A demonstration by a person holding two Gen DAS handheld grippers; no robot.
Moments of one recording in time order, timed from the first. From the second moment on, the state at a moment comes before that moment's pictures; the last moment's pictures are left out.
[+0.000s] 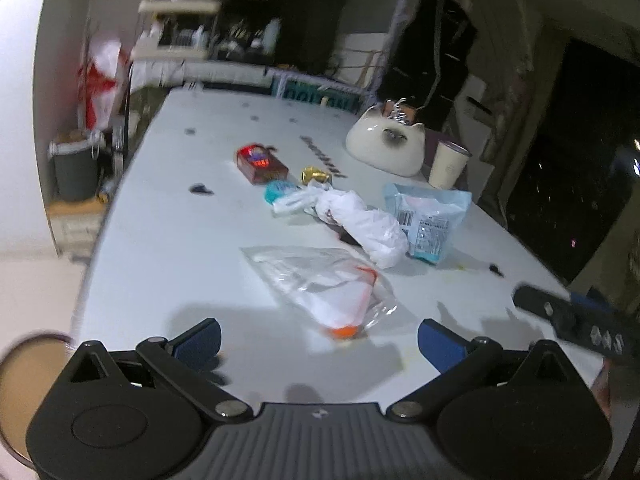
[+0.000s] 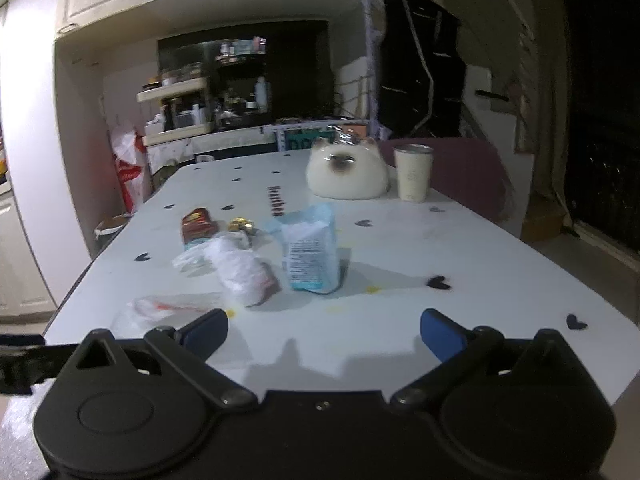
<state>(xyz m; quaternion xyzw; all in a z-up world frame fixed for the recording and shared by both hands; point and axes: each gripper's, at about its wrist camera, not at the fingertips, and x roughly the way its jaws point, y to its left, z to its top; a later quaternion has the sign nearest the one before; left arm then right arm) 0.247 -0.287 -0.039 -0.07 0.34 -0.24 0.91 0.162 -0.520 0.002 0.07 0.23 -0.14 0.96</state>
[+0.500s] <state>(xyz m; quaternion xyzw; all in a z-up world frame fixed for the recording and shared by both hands) 0.299 -0.349 -0.065 -0.07 0.34 -0.14 0.93 0.180 -0.574 0.004 0.11 0.20 -0.11 0.97</state>
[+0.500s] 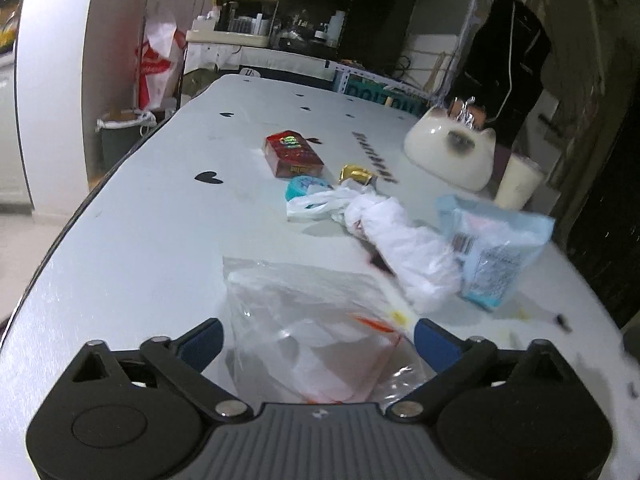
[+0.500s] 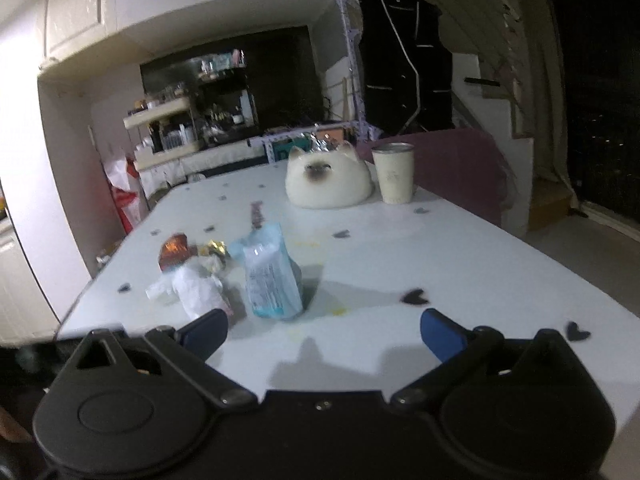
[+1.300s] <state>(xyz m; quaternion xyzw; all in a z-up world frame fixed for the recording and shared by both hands) 0.280 -0.294 -0.063 -0.04 0.32 -0.19 0.93 0.335 -0.565 -0.022 0.07 0.29 -0.04 0.95</state>
